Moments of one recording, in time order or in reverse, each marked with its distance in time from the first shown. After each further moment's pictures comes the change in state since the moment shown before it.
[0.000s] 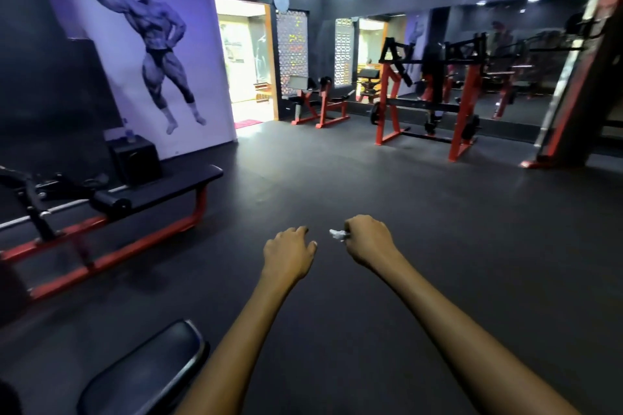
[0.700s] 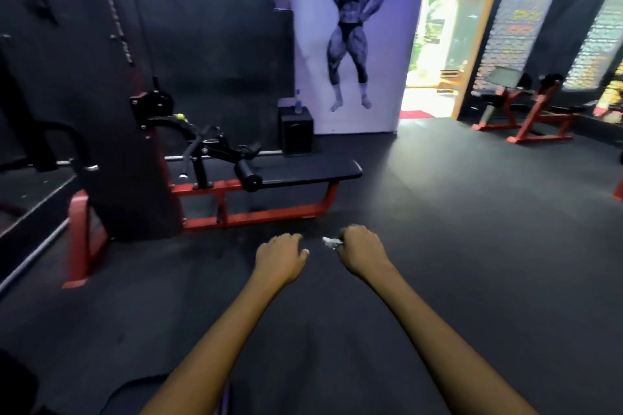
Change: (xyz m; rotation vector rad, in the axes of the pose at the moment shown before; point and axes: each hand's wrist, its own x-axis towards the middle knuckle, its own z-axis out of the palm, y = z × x) left_hand 0.379 -0.285 0.038 0.087 -0.006 -0.616; right_hand 0.513 -0.184 0.183 0.142 -0.156 -0.635
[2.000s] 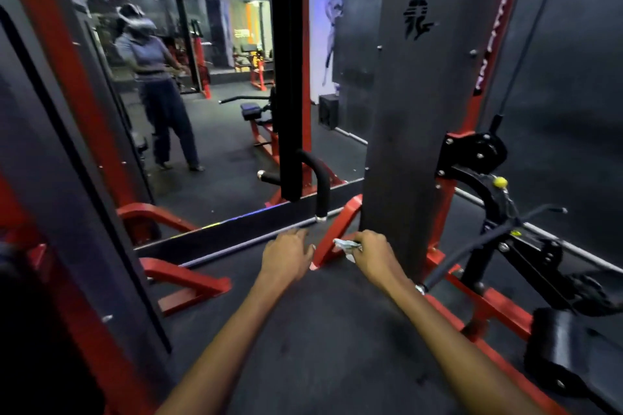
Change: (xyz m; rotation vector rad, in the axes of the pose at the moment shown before) left_hand 0.369 -0.522 -0.091 0.049 0.437 -1.134; right_hand 0.642 -0.468 0.235 0.496 -0.432 -1.030
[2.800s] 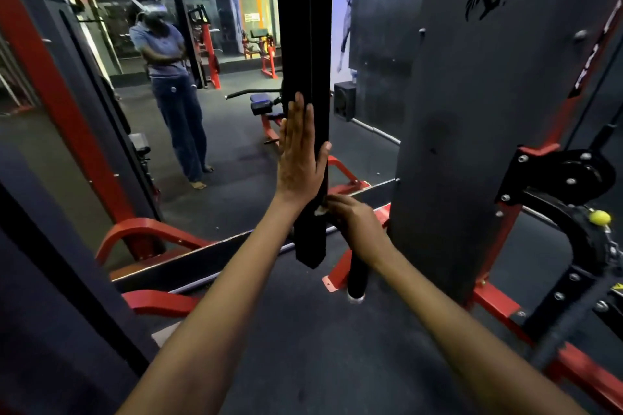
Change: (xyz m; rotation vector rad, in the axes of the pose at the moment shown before) left_hand 0.351 -0.057 -0.043 -0.232 0.872 0.450; right_hand 0.293 -0.052 0.043 0.131 0.195 -0.542
